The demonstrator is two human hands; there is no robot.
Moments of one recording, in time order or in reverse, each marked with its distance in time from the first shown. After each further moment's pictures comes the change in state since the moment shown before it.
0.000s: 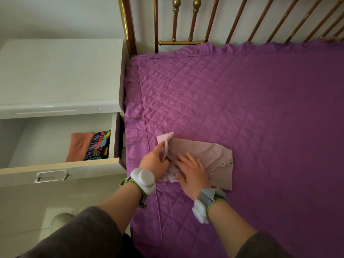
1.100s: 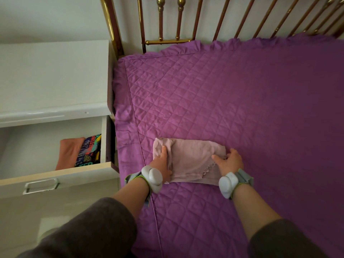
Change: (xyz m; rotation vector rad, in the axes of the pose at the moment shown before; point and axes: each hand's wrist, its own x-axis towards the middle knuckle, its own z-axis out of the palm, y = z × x) left_hand 0.018 0.010 0.030 0.362 -0.326 0.018; right_hand -0.007 0.089 -0.053 0.435 0.389 0.831
